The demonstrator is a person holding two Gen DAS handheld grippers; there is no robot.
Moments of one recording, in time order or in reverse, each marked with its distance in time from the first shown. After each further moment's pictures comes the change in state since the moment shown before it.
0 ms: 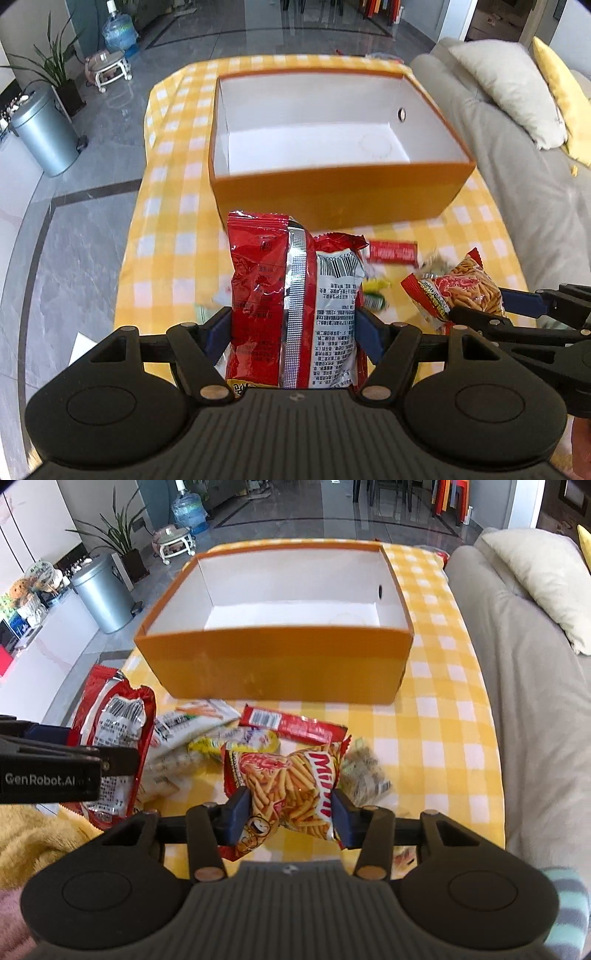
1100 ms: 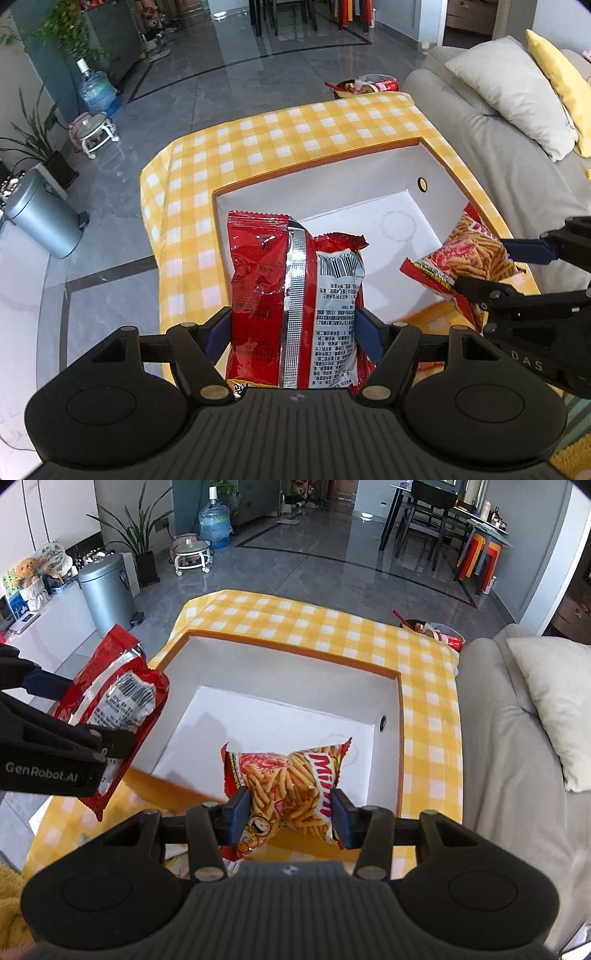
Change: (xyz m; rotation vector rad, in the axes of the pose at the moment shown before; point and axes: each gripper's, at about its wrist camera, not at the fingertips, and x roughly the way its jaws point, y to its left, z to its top) left arm 0.029 0.003 0.132 0.178 -0.046 0.061; right arm 0.029 0.007 0.143 -0.205 -0.084 -0.081
